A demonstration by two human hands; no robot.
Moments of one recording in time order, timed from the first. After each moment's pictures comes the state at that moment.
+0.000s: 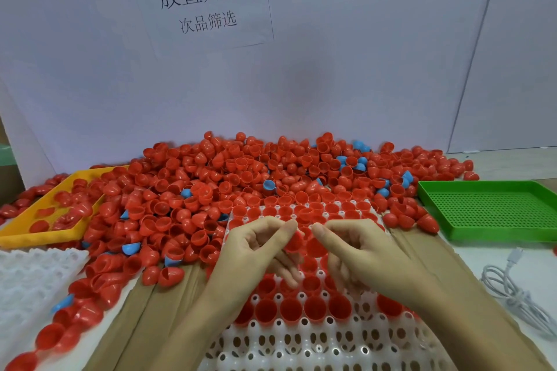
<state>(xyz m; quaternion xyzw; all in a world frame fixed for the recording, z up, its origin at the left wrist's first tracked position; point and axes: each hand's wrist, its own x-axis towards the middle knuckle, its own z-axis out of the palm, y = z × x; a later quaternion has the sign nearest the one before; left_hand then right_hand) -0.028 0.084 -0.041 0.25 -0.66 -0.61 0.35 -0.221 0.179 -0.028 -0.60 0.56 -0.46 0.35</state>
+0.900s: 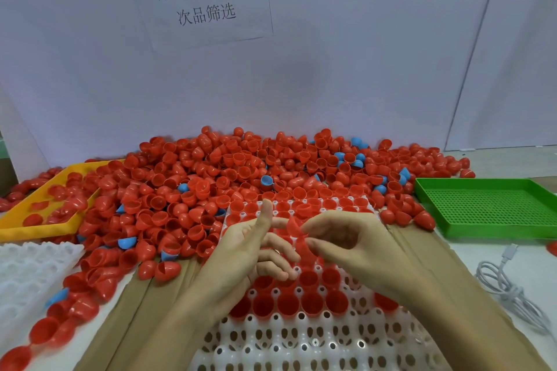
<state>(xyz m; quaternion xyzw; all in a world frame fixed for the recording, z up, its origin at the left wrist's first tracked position) -0.026 0.076 -0.045 0.29 -0.57 -0.71 0.31 -0.228 0.169 -0.047 -0.64 0.52 -0.51 0.25</state>
